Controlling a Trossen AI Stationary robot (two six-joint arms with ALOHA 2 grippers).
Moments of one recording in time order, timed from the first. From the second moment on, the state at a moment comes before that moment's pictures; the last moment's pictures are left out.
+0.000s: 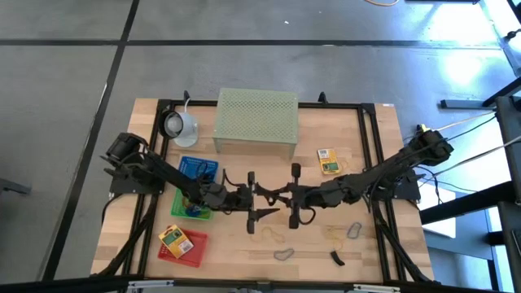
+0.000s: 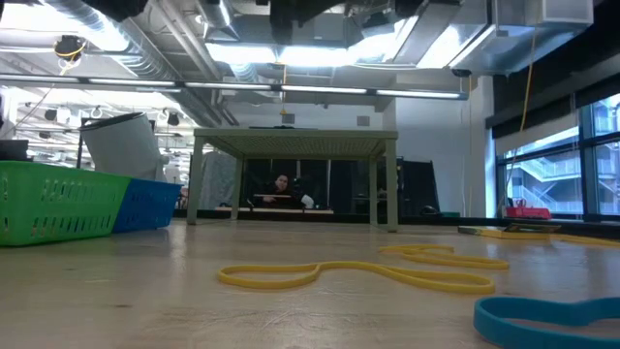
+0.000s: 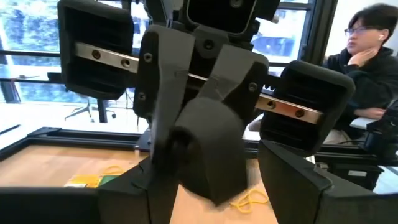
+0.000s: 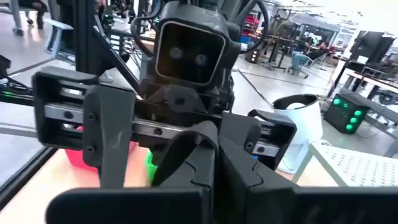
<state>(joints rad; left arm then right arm) -0.38 1.73 0.88 0.92 -0.43 -0.04 0.45 1.52 0.84 0.60 0.48 -0.15</state>
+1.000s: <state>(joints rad) -0.39 1.73 0.88 0.88 -0.46 -0.06 0.45 1.52 0.84 0.56 0.48 -0.03</state>
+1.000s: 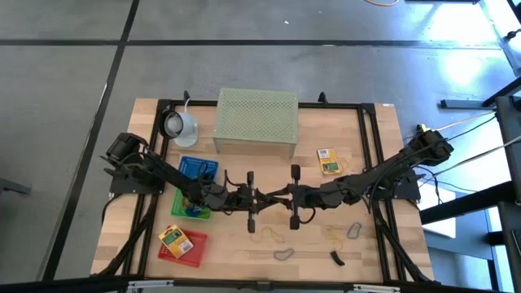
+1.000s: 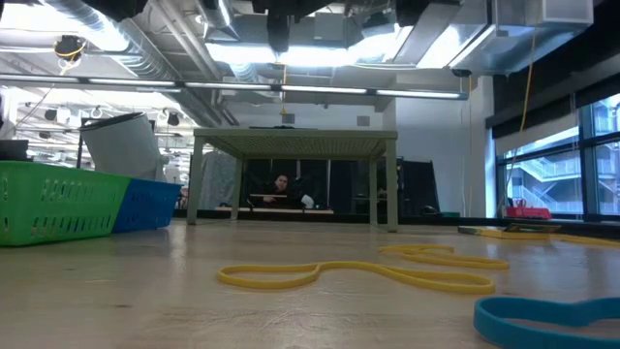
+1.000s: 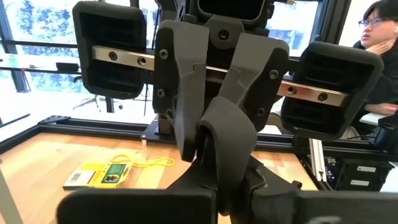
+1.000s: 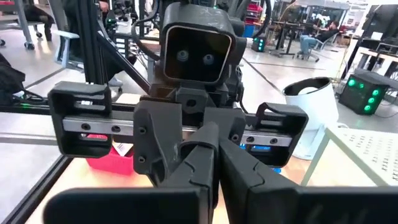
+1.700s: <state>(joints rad) -0.39 1.69 0.88 0.65 -0.57 -0.15 0.49 1.34 0.84 0.06 0.43 0.13</state>
